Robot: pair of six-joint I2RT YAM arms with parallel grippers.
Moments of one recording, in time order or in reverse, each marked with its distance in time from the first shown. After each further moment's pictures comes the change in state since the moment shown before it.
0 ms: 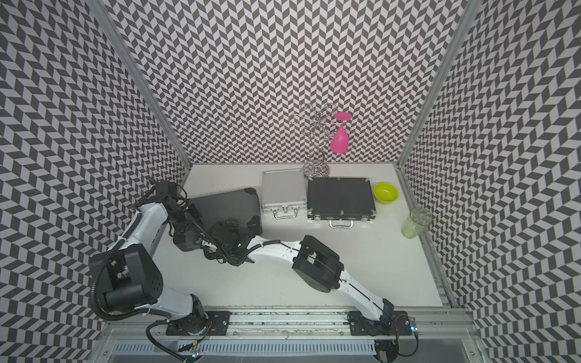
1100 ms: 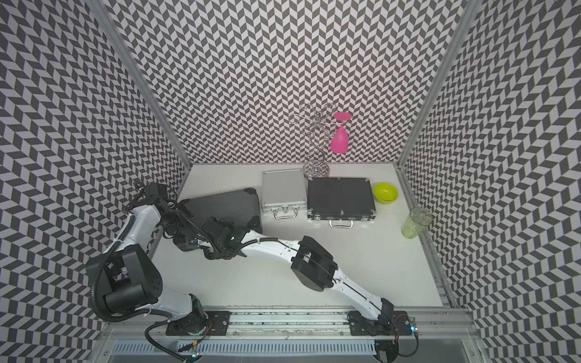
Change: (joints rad) left arm 0.065 -0.005 -0.005 0.026 -0.047 -0.040; right arm -0.006 0.096 0.262 -0.285 -0.077 -0.038
